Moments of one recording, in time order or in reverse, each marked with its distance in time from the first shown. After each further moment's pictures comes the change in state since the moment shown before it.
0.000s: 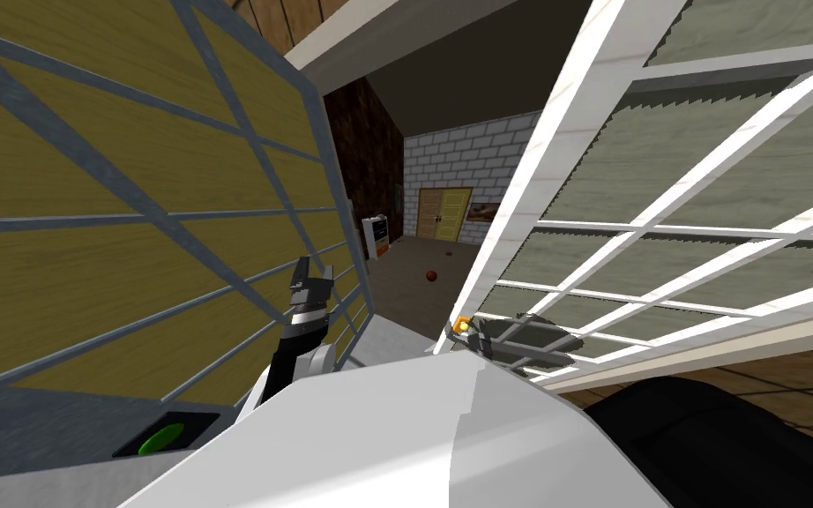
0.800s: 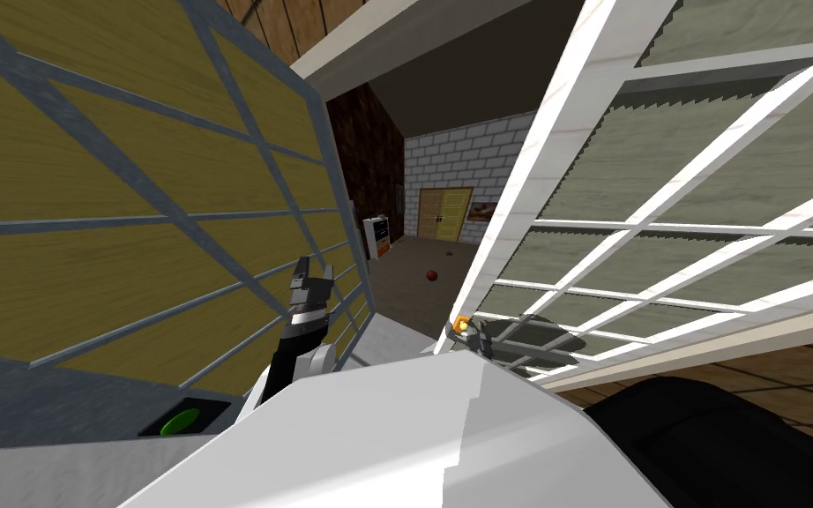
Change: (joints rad) arm -0.011 -0.015 0.030 0.020 -0.051 -0.014 -0.096
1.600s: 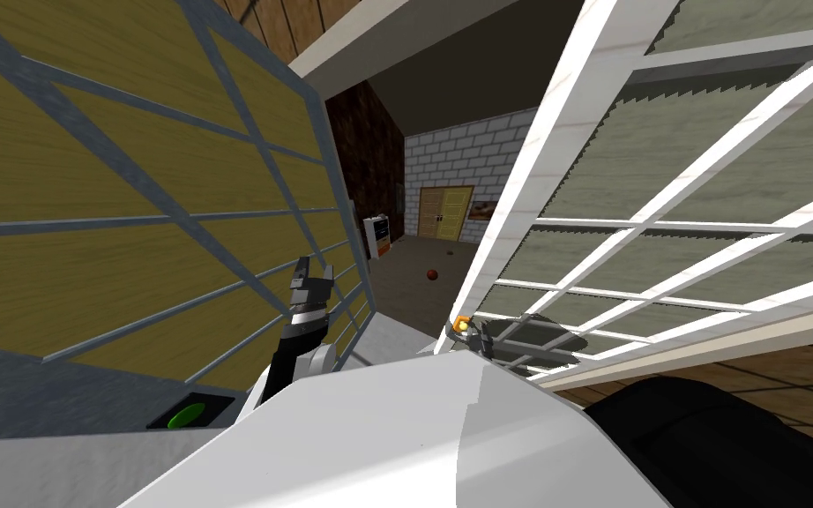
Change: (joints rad) arm 0.019 -0.006 0.019 -0.028 -0.028 0.002 -0.051
